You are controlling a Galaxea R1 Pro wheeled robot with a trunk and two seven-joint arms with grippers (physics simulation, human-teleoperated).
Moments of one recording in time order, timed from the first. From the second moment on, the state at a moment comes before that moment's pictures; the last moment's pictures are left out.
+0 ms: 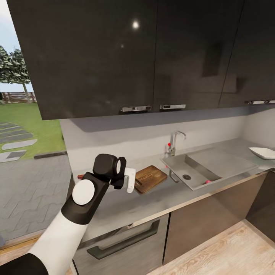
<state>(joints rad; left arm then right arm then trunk) -0.84 -0.12 -0.48 -1.53 -1.57 0.38 -1.56 -0.05 0.06 -0.01 -0.37 0.03 -0.39 -0.24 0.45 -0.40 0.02</state>
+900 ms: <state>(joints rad) -0.84 -0.12 -0.49 -1.53 -1.57 0.38 -1.56 -0.05 0.06 -0.01 -0.37 0.03 -0.39 -0.24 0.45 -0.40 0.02</state>
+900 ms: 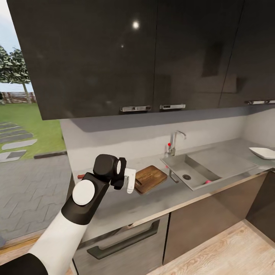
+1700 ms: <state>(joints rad) -0.84 -0.12 -0.49 -1.54 -1.57 0.38 -1.56 -0.05 0.07 -0.01 -0.37 0.02 -0.39 -0.24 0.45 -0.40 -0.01</state>
